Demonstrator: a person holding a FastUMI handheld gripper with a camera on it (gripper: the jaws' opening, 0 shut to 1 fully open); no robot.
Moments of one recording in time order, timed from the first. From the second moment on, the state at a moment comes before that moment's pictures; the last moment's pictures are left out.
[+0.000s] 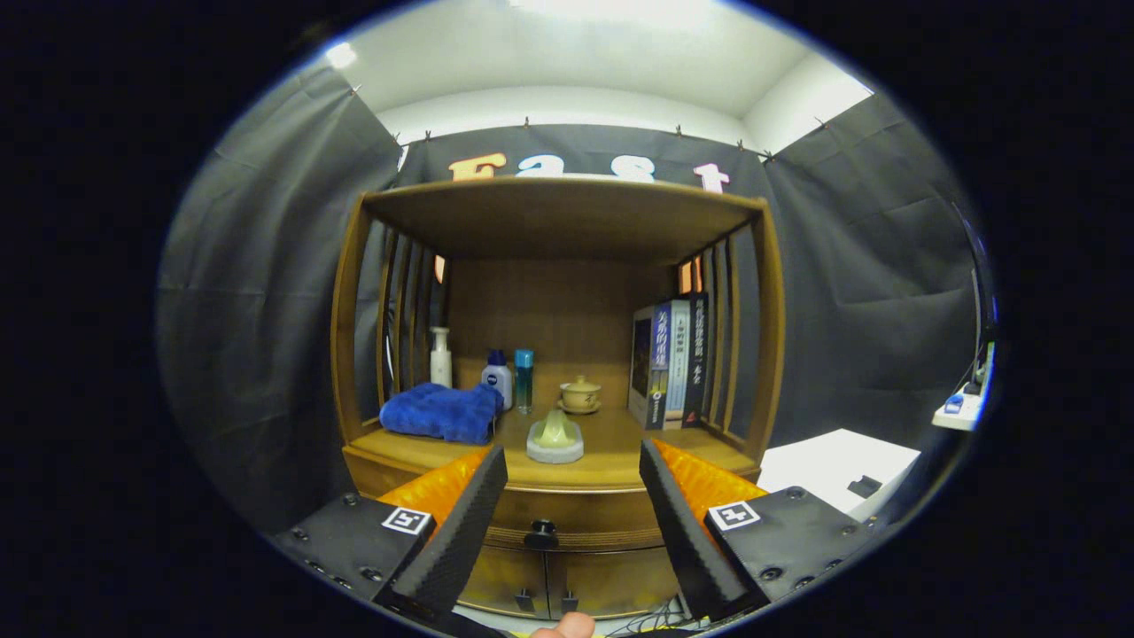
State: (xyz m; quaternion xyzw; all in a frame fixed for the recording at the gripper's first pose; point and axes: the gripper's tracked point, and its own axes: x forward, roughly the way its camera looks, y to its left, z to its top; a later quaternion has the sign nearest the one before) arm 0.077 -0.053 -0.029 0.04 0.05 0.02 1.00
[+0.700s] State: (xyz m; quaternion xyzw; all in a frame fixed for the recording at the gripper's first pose) arm 0.011 -0.062 0.039 0.02 0.04 -0.01 1.00
